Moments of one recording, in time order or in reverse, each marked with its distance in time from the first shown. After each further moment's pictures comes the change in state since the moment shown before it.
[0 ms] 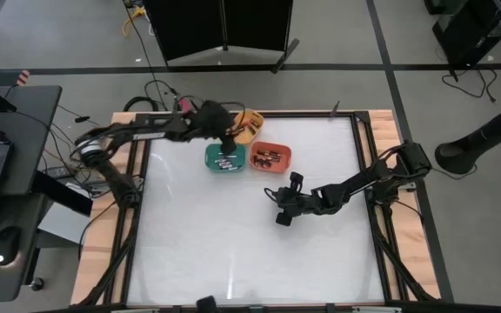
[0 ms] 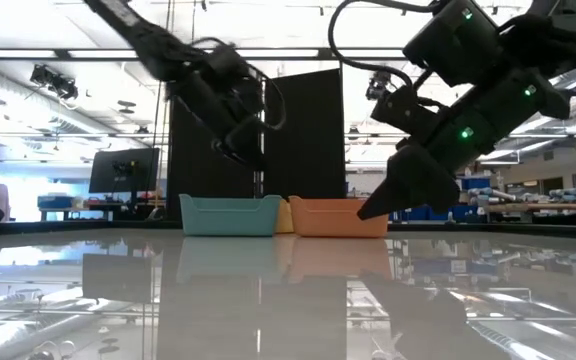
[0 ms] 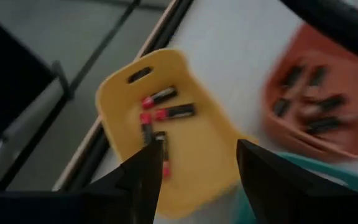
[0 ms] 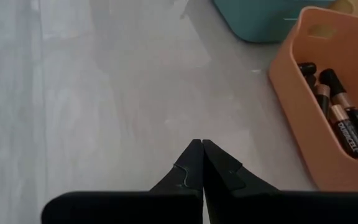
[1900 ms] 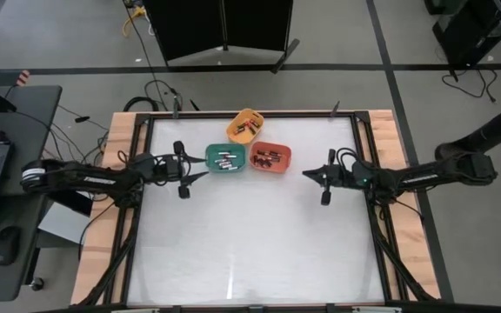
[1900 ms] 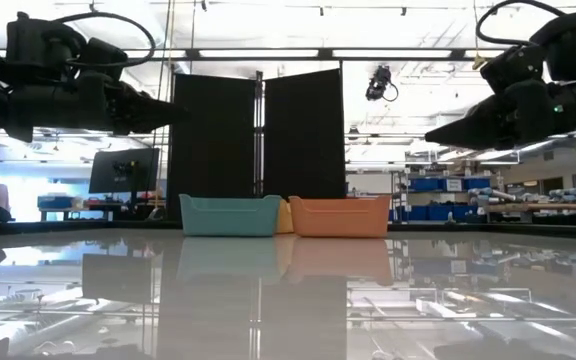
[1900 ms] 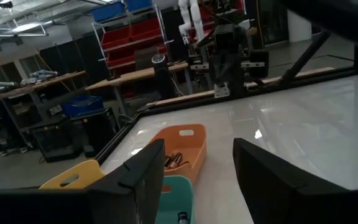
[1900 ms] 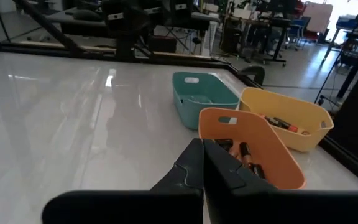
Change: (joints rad) left arm -0.245 -0.647 -1.038 1.145 0.162 0.031; right arm -0.312 -0.882 -0.636 0.412 -0.428 -0.332
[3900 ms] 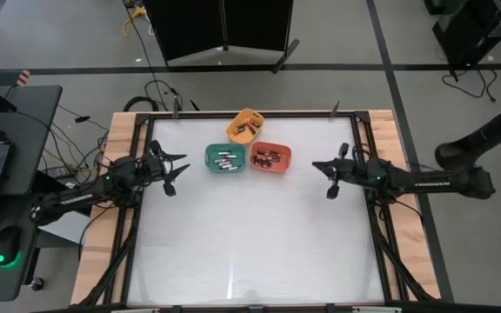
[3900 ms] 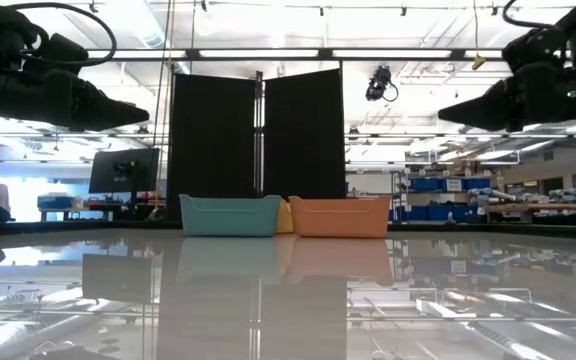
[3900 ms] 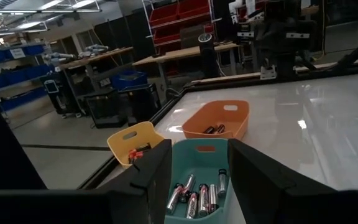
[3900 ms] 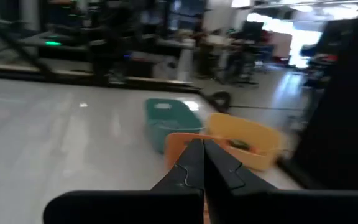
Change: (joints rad) left arm 0.000 -0.970 0.000 -1.040 -0.221 -0.025; right arm -0.034 -0.394 0.000 -0.286 0.049 -0.049
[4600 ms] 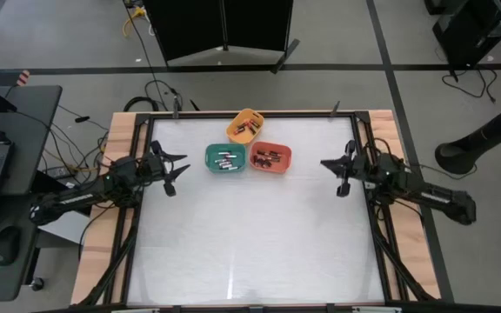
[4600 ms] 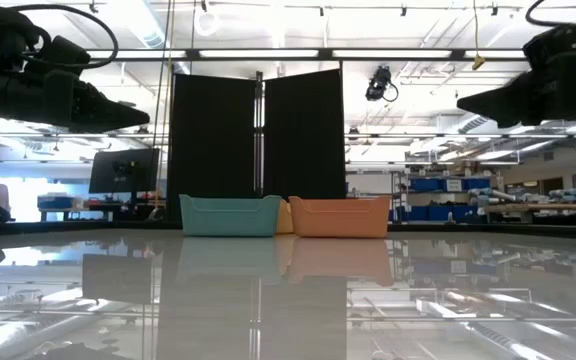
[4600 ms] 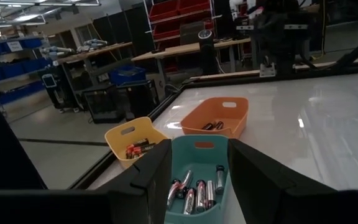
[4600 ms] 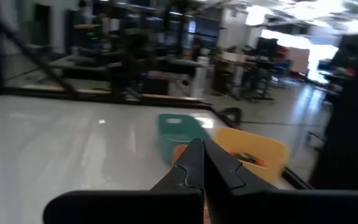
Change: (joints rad) left arm 0.001 0.016 0.000 -0.002 -0.001 -0.022; right arm -0.208 -0.425 0.001 -0.362 -0.287 0.022
